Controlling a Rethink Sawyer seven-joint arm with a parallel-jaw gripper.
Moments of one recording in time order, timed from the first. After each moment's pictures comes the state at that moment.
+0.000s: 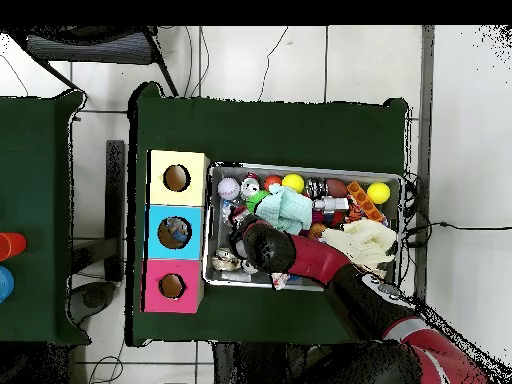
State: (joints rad) arm -0.59 -0.39 0.38 1.85 -0.14 0.09 2.39
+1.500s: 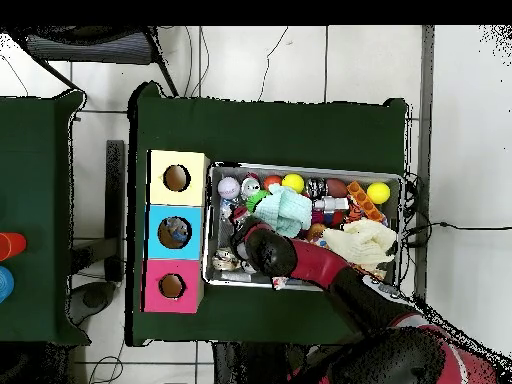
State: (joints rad) arm -0.66 -0.31 0.43 1.85 -0.20 0.00 2.39
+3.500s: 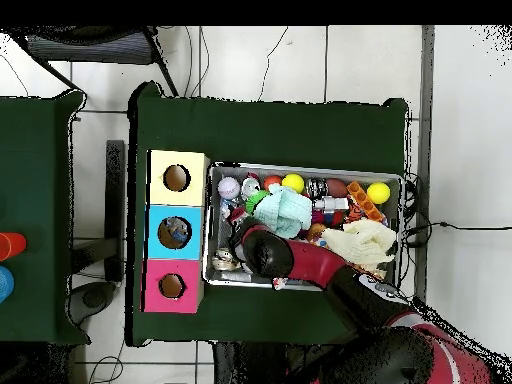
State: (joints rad) arm -0.63 -0.32 0.41 1.84 -0.22 -0.01 2.39
